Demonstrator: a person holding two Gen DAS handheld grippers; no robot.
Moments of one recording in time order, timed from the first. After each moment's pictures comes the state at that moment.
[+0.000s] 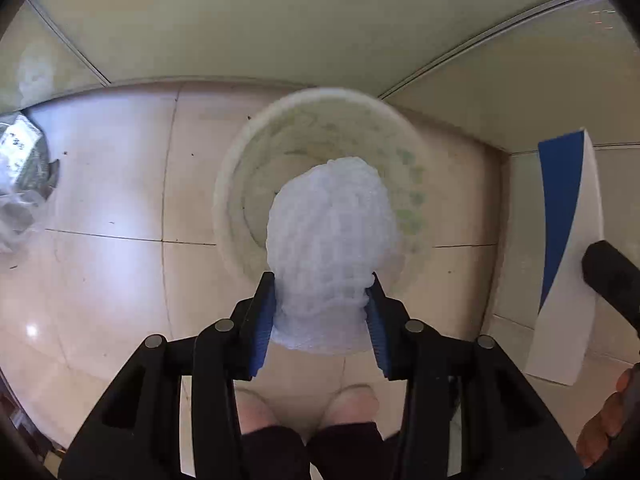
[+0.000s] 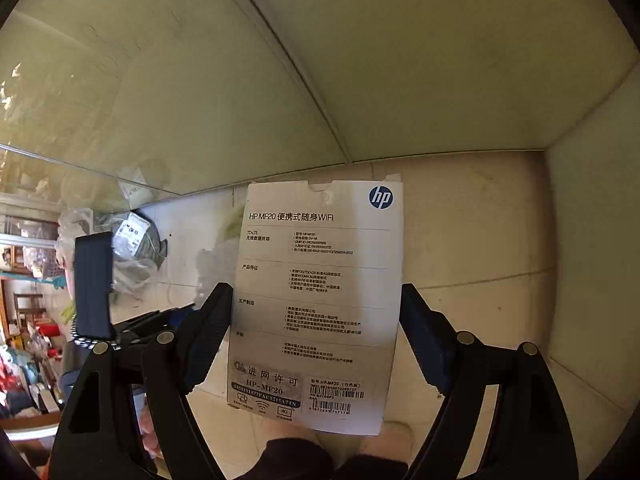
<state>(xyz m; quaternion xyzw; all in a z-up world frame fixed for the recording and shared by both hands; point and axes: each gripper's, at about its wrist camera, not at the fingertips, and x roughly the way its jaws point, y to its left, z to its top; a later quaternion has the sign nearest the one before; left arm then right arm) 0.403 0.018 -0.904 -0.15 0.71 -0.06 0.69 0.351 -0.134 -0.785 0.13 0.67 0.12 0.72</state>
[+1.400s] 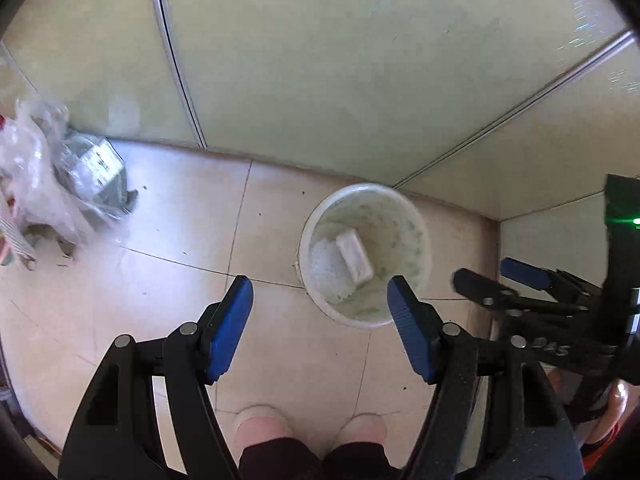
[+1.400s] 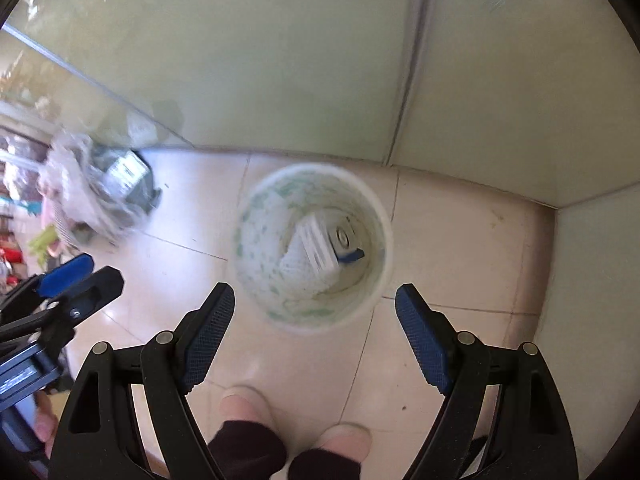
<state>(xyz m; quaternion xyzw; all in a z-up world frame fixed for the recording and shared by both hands) 0.365 0.073 -0.766 -0.16 0.61 0.02 0.78 0.344 -0.116 -0.747 0.00 0.67 0.16 0.72</state>
